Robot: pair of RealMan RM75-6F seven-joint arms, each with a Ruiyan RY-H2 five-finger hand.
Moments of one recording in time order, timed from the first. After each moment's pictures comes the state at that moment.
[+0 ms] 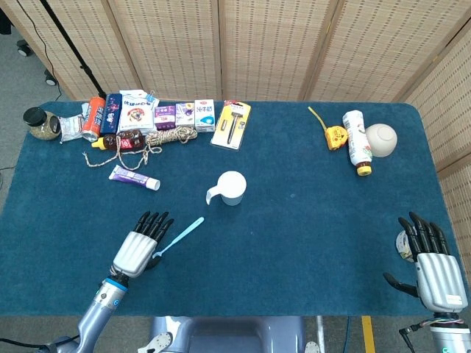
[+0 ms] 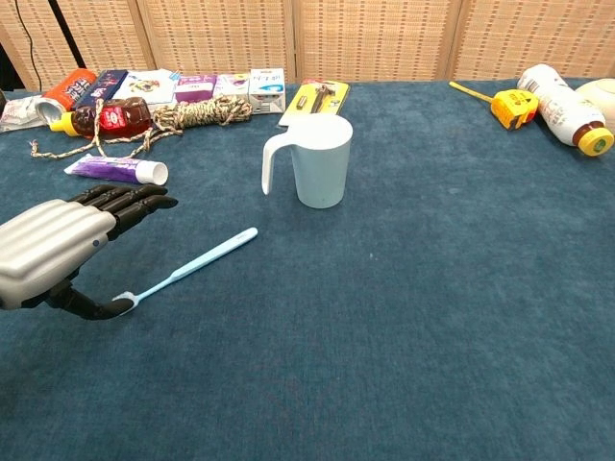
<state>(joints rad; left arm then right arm) -0.34 -1.70 -0.03 -1.32 1.58 1.20 0.35 0.01 -1.05 0.05 -1.90 -1.54 1.54 -0.14</state>
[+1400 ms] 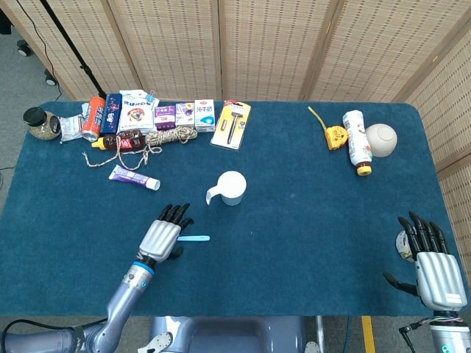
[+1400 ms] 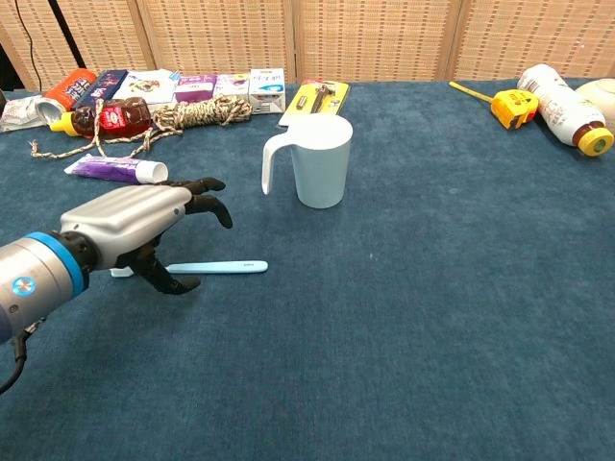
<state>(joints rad) -0.51 -1.75 -0.16 -1.55 1.16 1.03 0.59 0.02 -1.05 0.05 -1.89 -1.52 1.53 -0.14</state>
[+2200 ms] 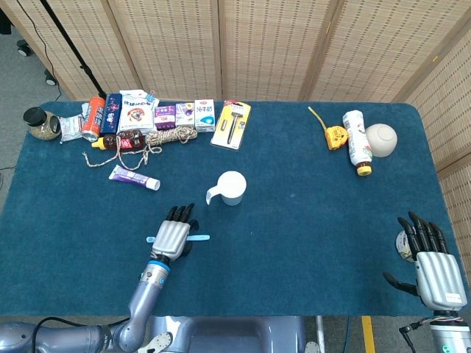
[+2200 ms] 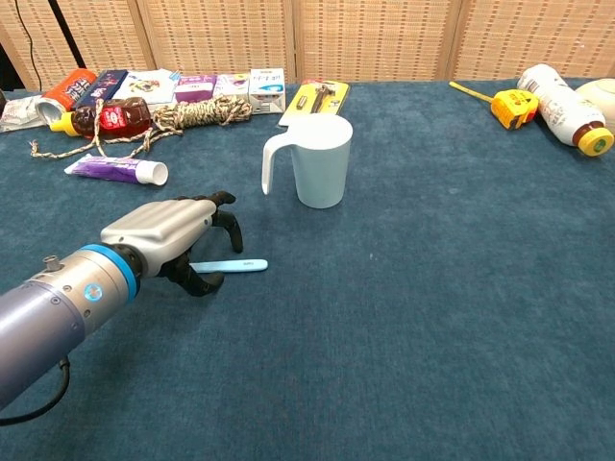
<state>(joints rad) -0.58 -1.90 -0.18 -1.47 0.96 1.12 0.71 0.02 -1.04 0.05 -1.89 -1.53 1.52 -0.12</state>
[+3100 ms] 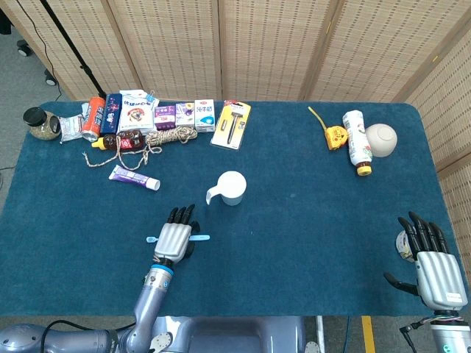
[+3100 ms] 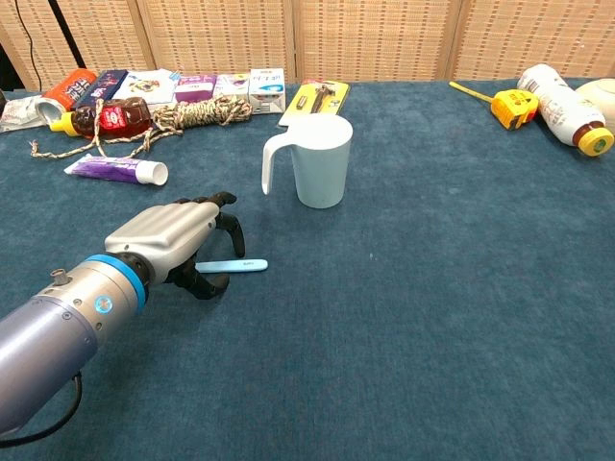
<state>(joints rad) -0.57 -1.96 -0.17 -1.45 0.97 1.19 0.70 0.02 -1.03 0.05 -1.90 -1.52 1.51 -0.12</state>
